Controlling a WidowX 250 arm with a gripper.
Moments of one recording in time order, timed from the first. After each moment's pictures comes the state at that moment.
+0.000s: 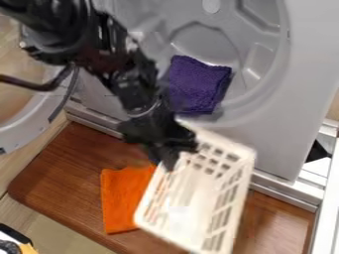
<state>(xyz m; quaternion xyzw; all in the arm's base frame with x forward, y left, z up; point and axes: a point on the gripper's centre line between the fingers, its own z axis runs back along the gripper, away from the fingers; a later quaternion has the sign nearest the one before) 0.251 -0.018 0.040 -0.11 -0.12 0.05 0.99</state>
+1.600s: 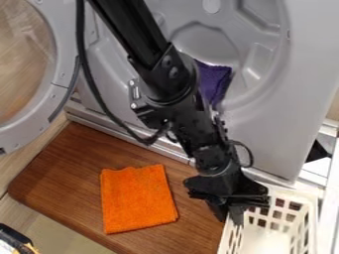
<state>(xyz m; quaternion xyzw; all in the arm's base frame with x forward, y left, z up) 0.255 -0.109 -0.029 -0.16 -0.08 0.05 0.98</state>
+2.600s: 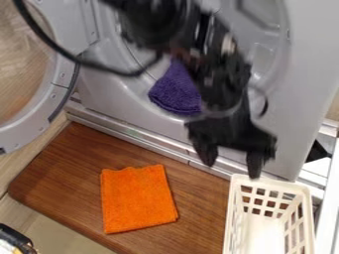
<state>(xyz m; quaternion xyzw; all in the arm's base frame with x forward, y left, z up) 0.276 -0.096 0.052 -0.10 -0.11 -0.01 0.99</state>
